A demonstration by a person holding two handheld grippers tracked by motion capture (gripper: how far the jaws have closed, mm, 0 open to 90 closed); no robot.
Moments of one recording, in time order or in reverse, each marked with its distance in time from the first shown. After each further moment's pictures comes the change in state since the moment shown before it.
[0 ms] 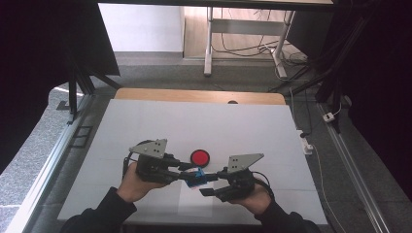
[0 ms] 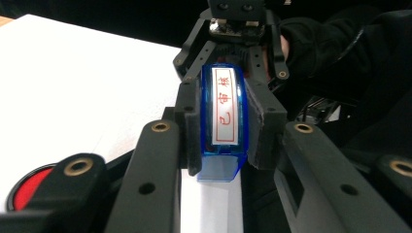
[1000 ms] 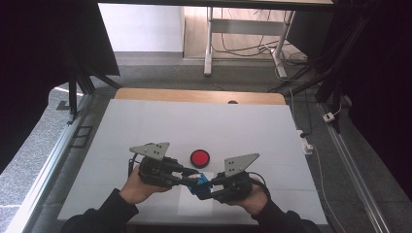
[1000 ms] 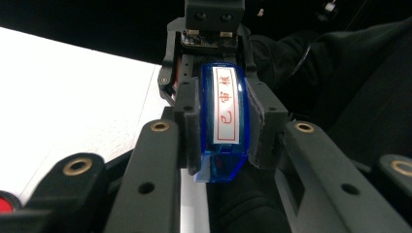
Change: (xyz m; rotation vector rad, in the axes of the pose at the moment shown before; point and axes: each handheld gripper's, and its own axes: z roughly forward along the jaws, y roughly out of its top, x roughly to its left) left arm 0.004 -0.011 0.010 -0.084 -0.177 -0.036; right arm 0.004 0.004 0.007 -0.002 0.148 -0.054
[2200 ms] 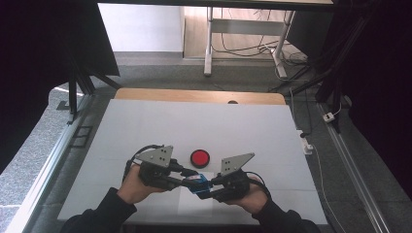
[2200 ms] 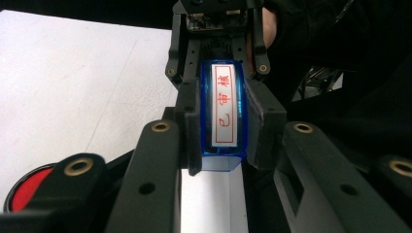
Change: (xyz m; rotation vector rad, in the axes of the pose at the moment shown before) left arm -0.013 0.012 0.003 0.185 0.145 0.130; right arm -0.007 -0.006 0.006 0.082 -0.049 0.051
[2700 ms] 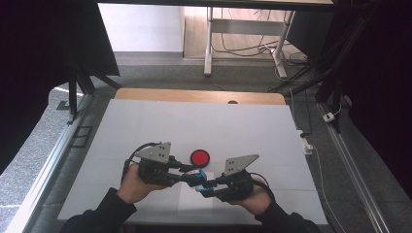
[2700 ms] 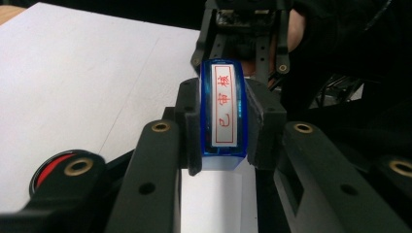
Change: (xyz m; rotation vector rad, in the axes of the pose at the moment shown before) left arm 0.002 -0.001 -0.003 -0.006 0.074 -0.052; right arm 0.002 -0.004 -0.008 0.006 -0.072 0.017
